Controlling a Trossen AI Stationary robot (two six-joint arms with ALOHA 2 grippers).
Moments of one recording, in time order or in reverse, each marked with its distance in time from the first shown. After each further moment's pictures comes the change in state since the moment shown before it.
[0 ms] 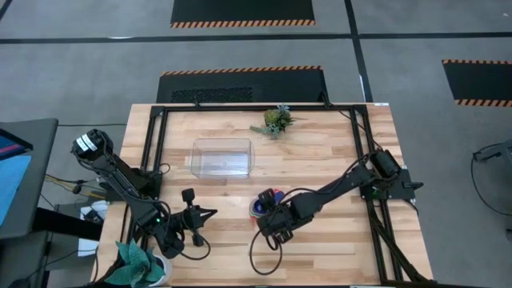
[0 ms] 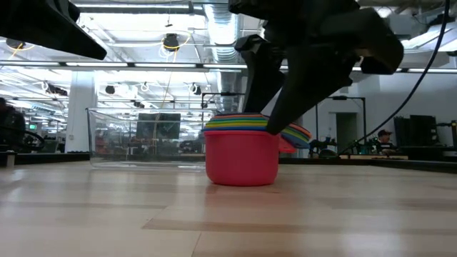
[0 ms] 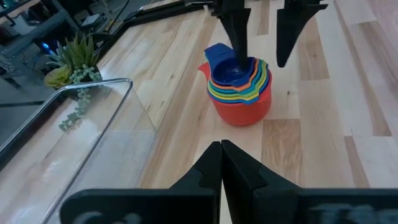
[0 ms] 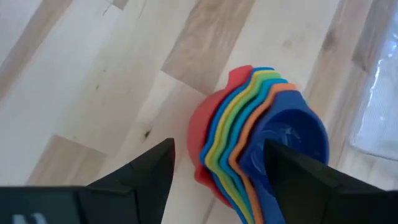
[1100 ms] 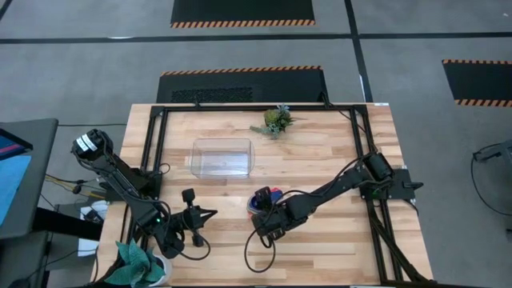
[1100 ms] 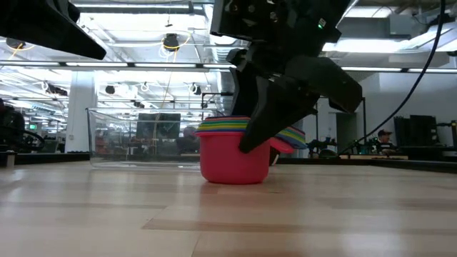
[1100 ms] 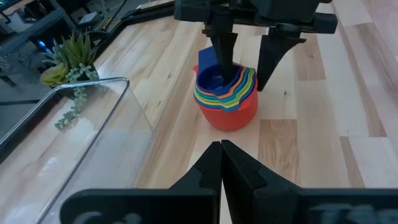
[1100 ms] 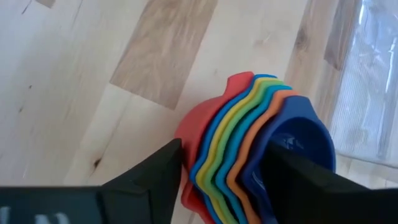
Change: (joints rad) left arm 0.000 0.000 0.000 0.007 0.009 -0.003; right arm -0.016 0.078 0.004 0.053 0.108 0.015
